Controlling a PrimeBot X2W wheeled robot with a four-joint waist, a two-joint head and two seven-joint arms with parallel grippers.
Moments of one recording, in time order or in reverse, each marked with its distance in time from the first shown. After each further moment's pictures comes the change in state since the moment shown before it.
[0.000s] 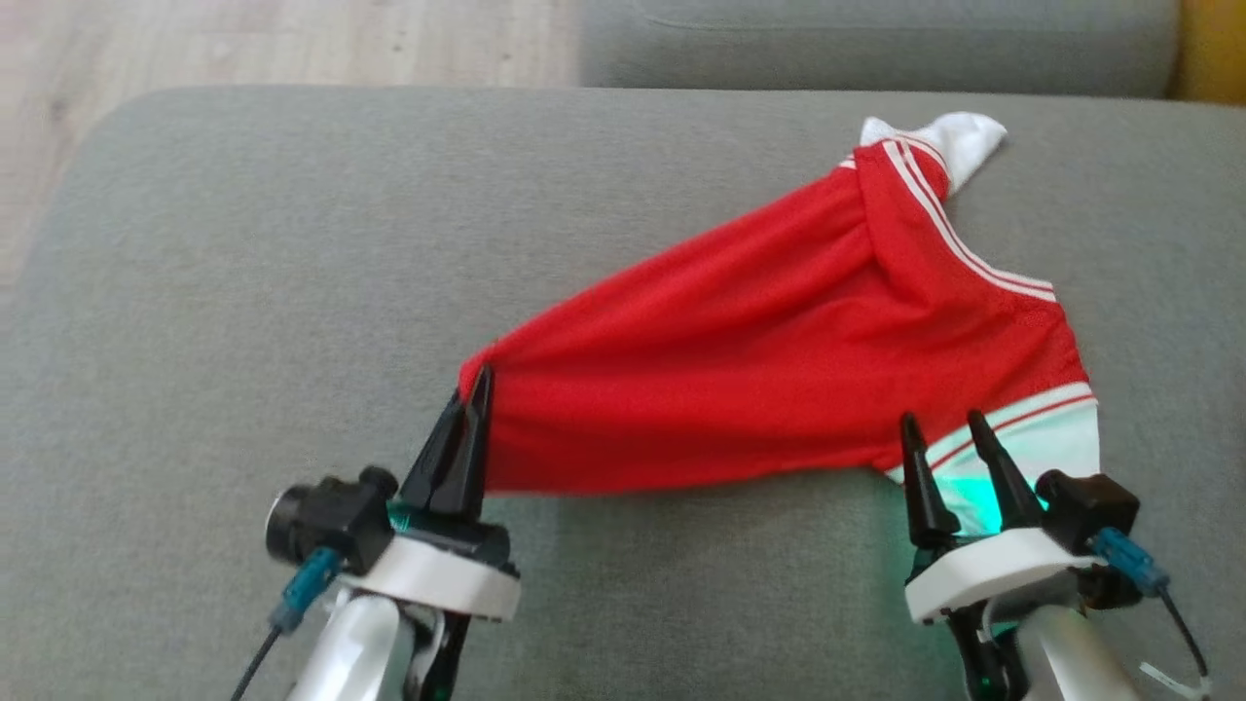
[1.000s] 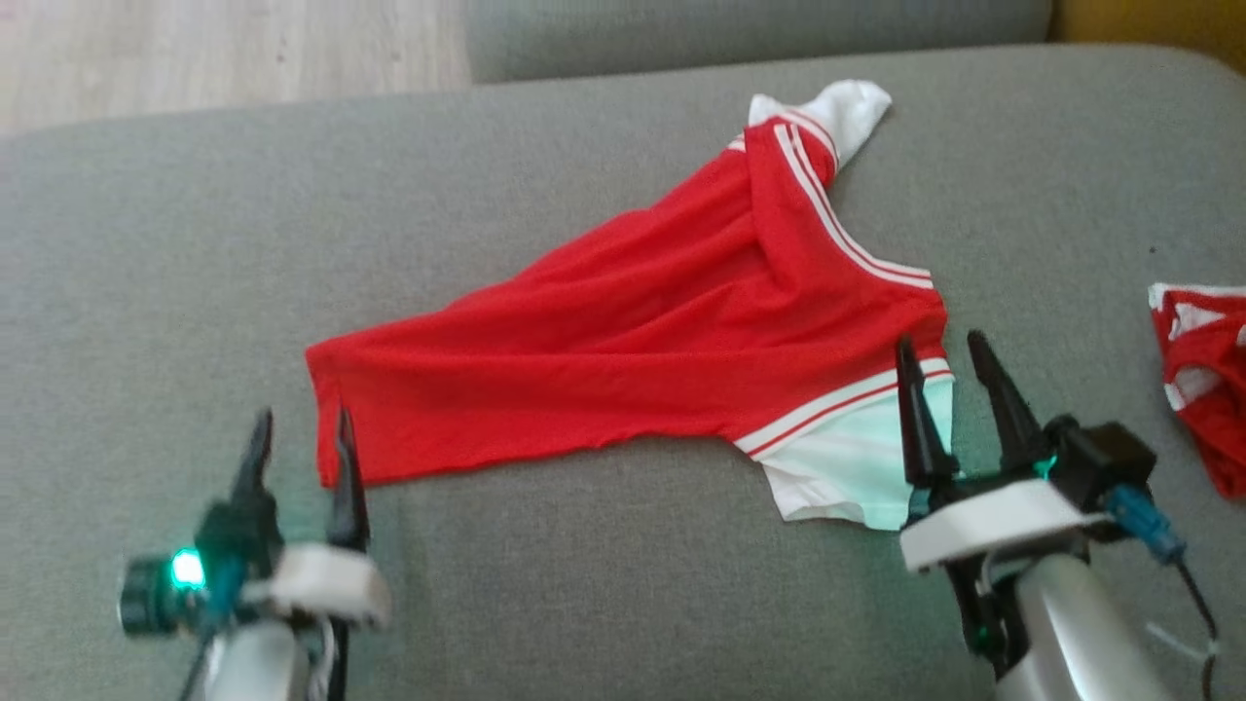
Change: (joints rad) left arm -0.030 0.046 0.244 0.244 0.161 0.157 0.000; right arm -0.042 0.000 0.021 -0.146 -0.024 0.000 0.000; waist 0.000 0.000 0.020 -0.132
